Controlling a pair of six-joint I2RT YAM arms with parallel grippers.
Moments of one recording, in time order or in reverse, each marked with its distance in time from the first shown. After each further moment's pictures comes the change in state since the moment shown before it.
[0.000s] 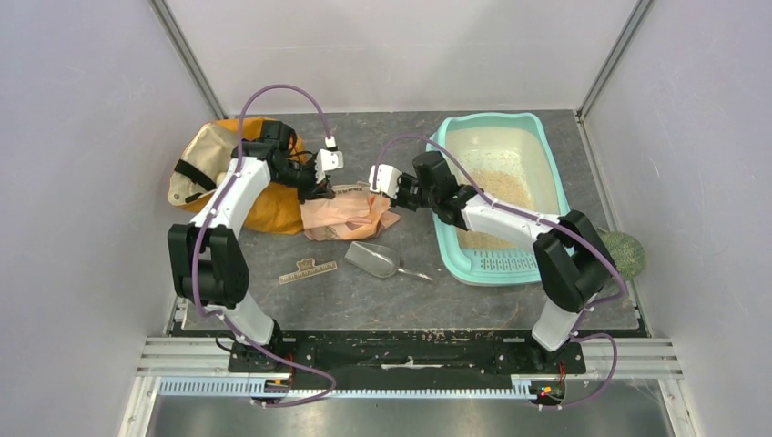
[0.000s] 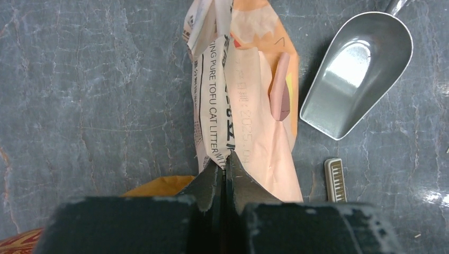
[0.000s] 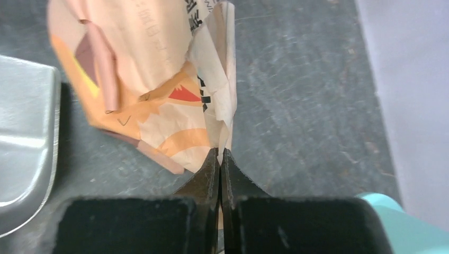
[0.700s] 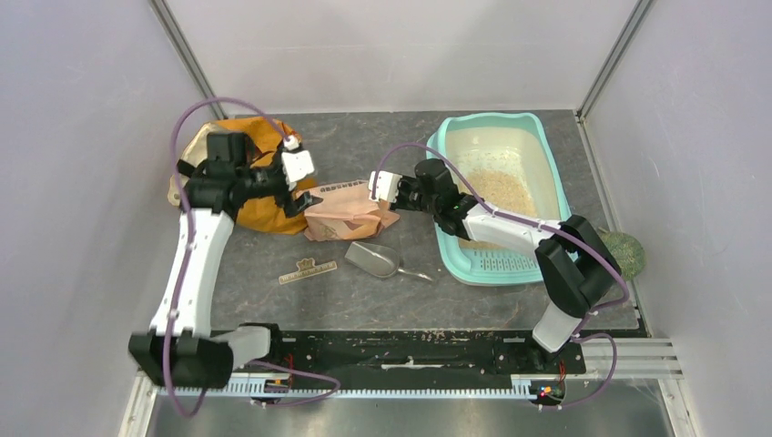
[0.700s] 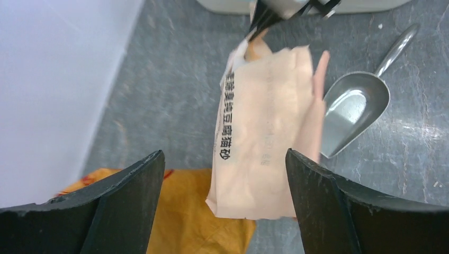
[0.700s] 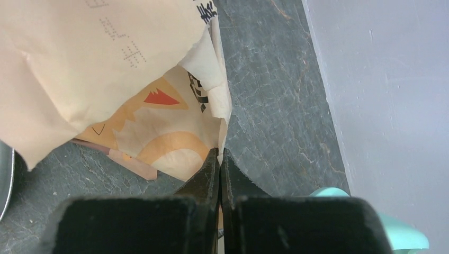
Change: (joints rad) left arm 0.071 -0.416 -0.094 0.084 0.057 -0.167; right arm 0.040 -0.042 -0.129 0.245 0.136 -0.092
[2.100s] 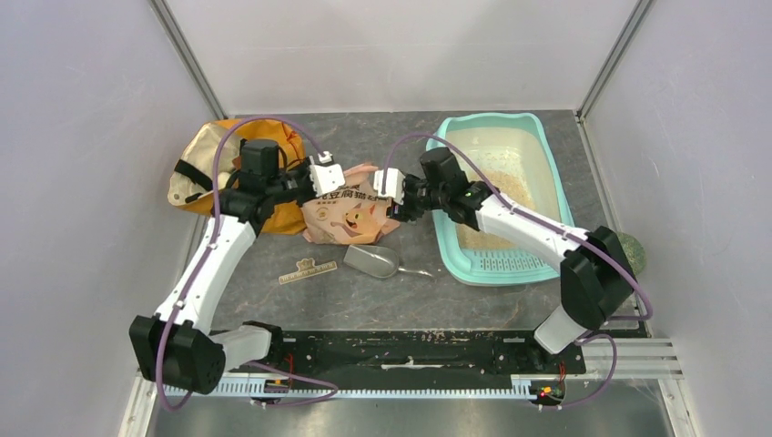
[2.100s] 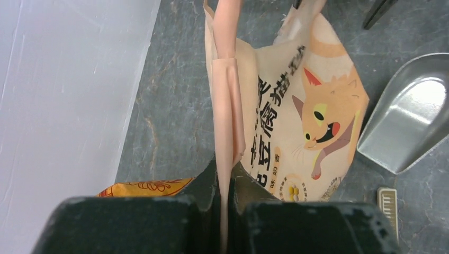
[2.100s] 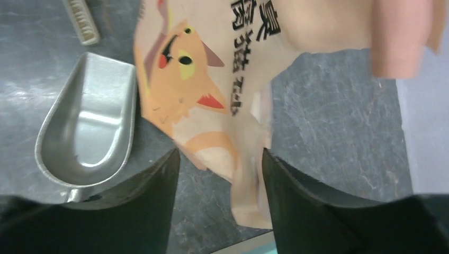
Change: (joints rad) left arm -0.186 -0.044 -0.196 0.349 -0.293 -0.025; right arm -0.016 -0.077 0.093 -0.325 -0.245 0.057
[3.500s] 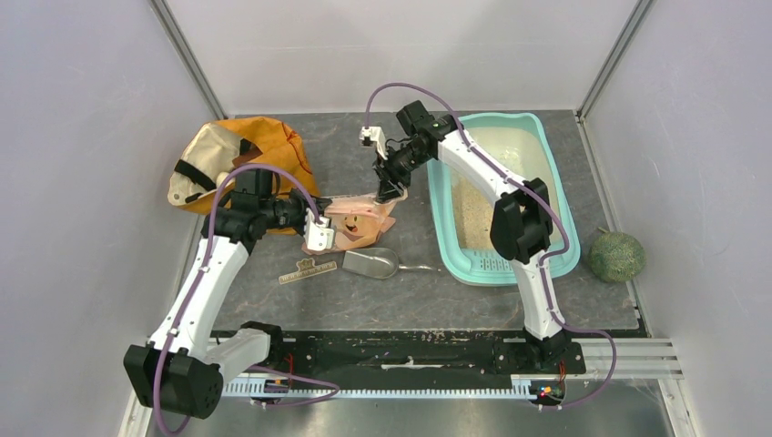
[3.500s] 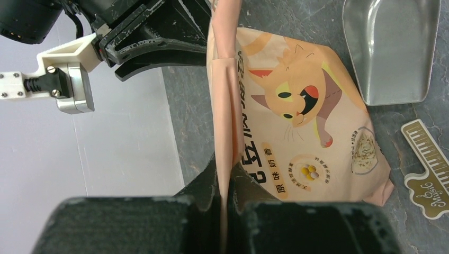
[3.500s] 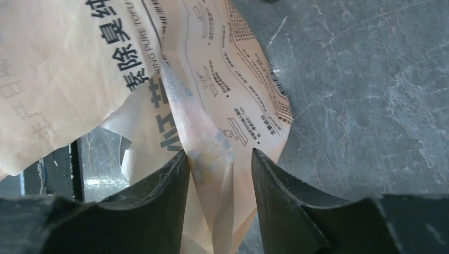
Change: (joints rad) left arm 0.044 -0.147 -0.105 -0.239 0.205 0.686; right arm -0.127 0.618 0.948 -0.871 -0.416 0.148
